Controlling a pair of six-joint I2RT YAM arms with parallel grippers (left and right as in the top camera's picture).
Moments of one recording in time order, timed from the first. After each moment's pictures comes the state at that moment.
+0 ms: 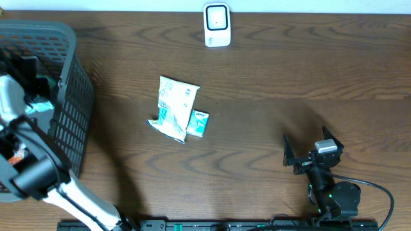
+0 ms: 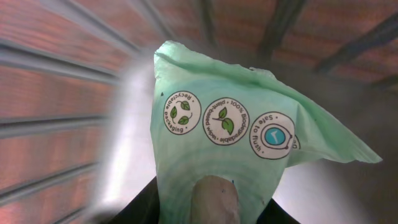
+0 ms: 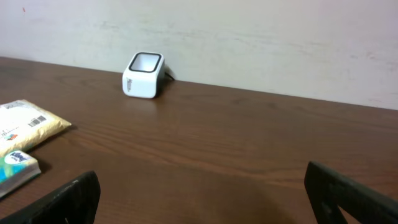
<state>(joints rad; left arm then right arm) 0.63 2.03 1.64 -0.73 0.05 0.43 0.02 0.01 0.01 -0.06 -0.19 -0.08</state>
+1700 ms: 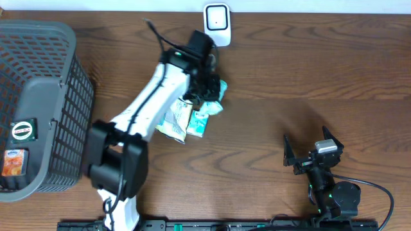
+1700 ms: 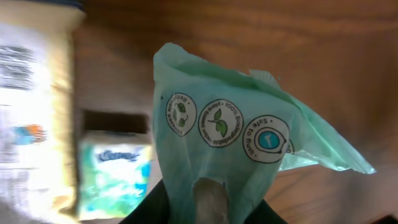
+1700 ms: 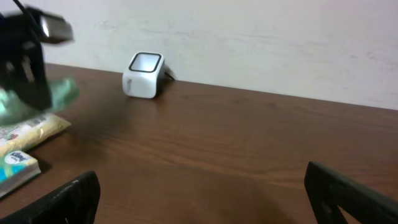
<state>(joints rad) -0.48 1.98 1.64 -0.98 0.29 -0.45 0.02 0.01 0.01 -0.06 -0.19 -0.08</state>
